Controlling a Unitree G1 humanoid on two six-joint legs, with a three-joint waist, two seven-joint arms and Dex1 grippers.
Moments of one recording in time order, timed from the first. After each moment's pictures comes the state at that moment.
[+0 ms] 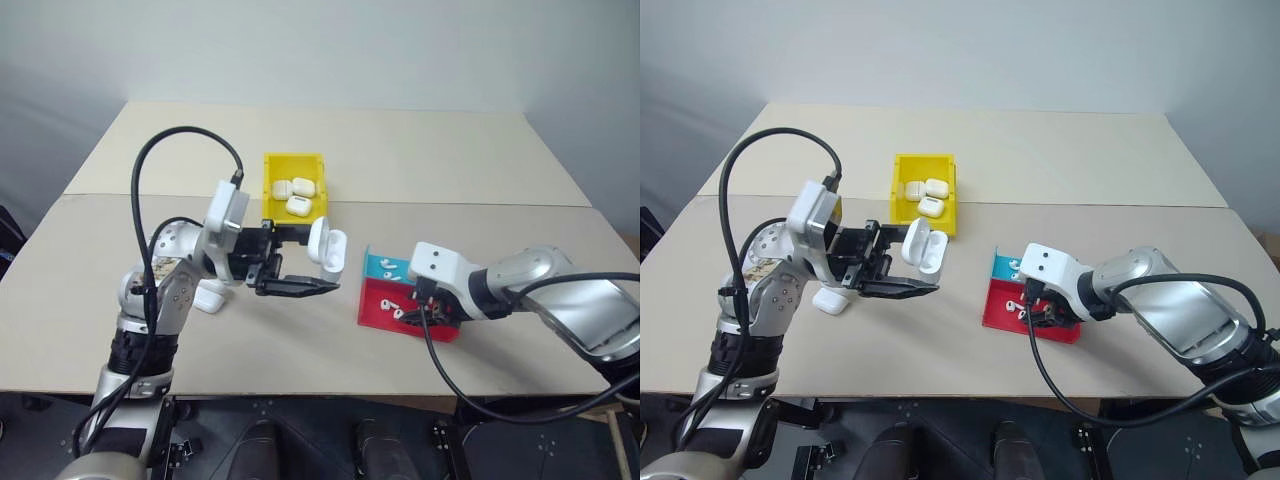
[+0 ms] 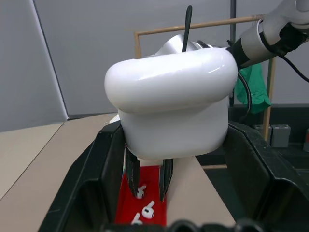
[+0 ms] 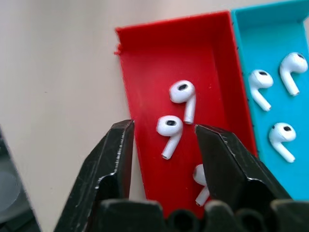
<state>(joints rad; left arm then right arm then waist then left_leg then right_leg) -0.60 0.47 0.01 -0.12 -0.63 0.37 -1.42 -0.65 -1.03 0.42 -0.44 0.39 1.08 0.89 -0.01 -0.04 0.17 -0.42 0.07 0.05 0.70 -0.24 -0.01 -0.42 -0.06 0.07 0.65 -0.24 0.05</state>
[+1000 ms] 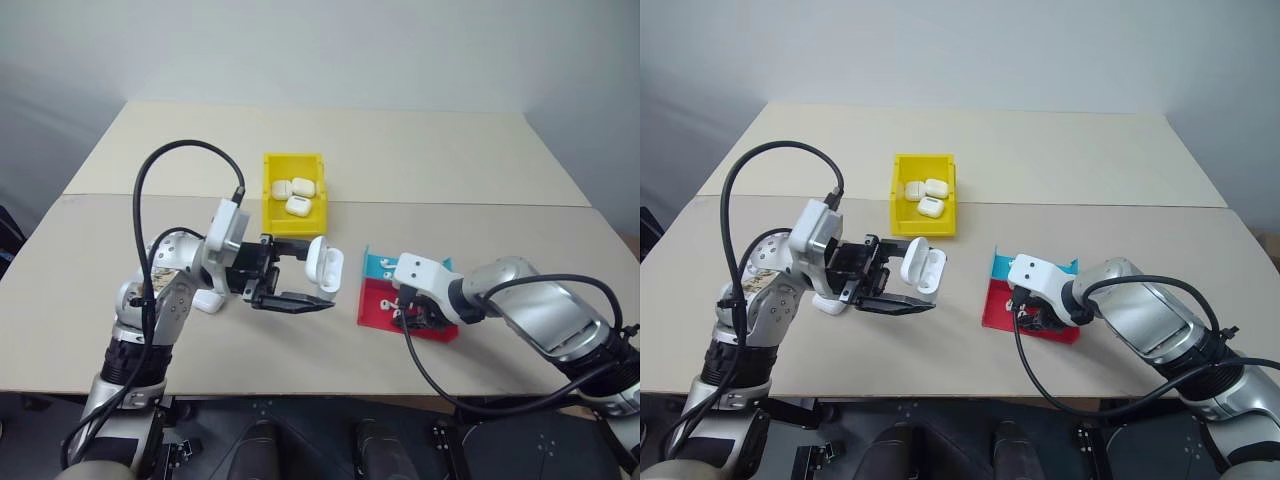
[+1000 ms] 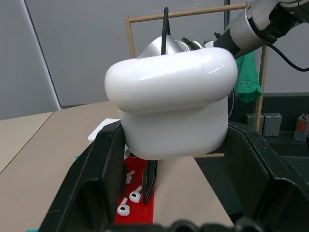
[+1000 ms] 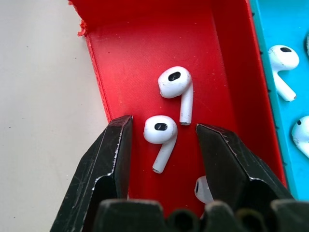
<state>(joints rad) -0.56 0.50 -0.02 -0.14 -0.63 0.33 -1.44 -0.65 -0.91 0.50 -0.38 0.25 1.11 0.87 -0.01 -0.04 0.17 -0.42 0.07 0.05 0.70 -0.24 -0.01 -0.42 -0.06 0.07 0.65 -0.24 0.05</state>
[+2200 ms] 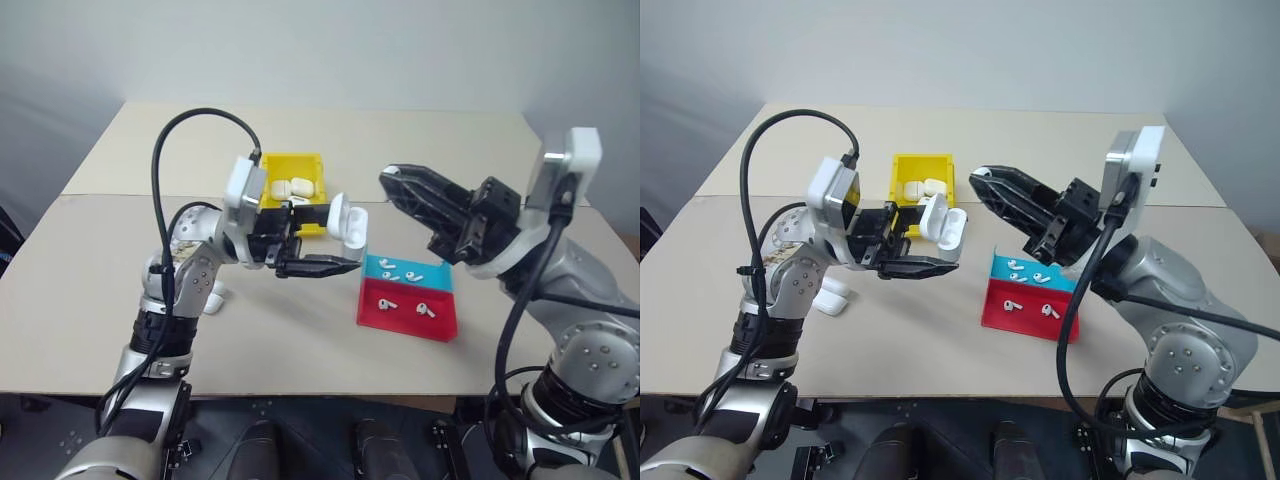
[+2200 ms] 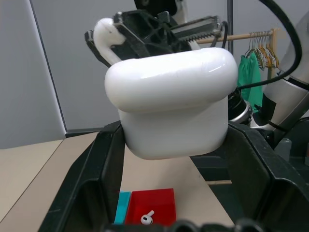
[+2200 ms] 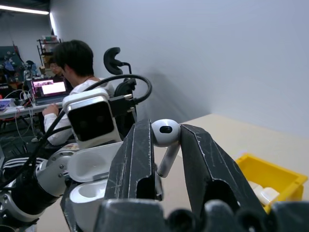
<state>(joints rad) -0.74 0.38 -0.04 -0.02 -0.65 0.36 -1.37 -0.51 -0.35 -0.34 -0.72 0.99 0.94 0.50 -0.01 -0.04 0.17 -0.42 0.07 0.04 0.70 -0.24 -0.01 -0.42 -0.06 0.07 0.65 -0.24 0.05</state>
